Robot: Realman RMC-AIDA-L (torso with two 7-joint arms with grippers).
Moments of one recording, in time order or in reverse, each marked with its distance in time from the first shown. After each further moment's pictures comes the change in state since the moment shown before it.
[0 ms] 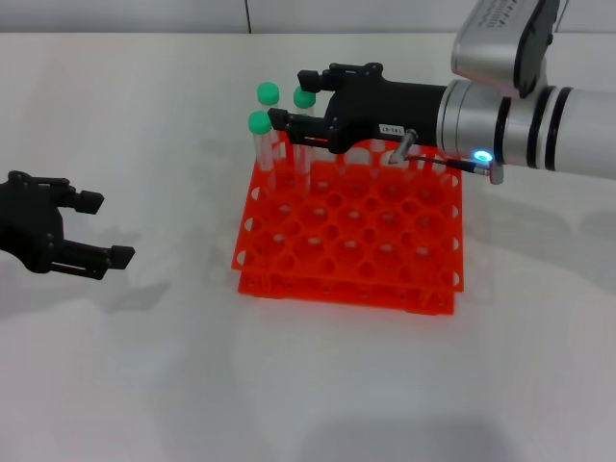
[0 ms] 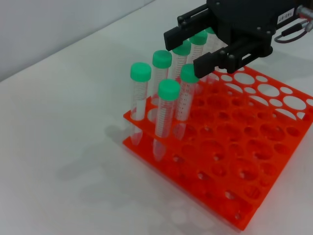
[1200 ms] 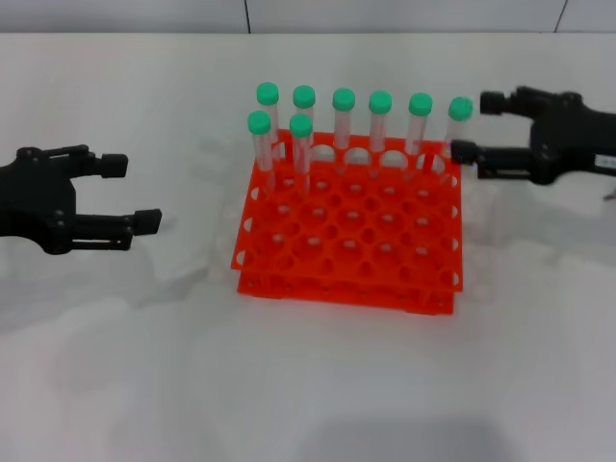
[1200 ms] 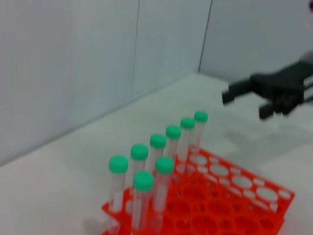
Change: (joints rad) left arm 0.090 -0.024 -0.034 -0.051 -0.290 -0.014 0.096; right arm -0.315 -0.068 0.569 -0.212 -0.496 -0.536 0.220
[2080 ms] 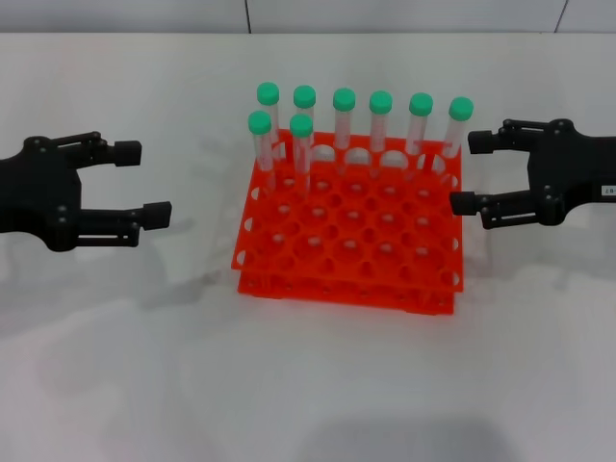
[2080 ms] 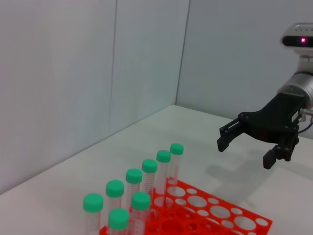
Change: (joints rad) left arm -0.015 0.007 -0.031 -0.070 -0.082 0.055 0.079; right arm 0.016 0.000 0.053 -0.102 -0.193 -0.160 0.050
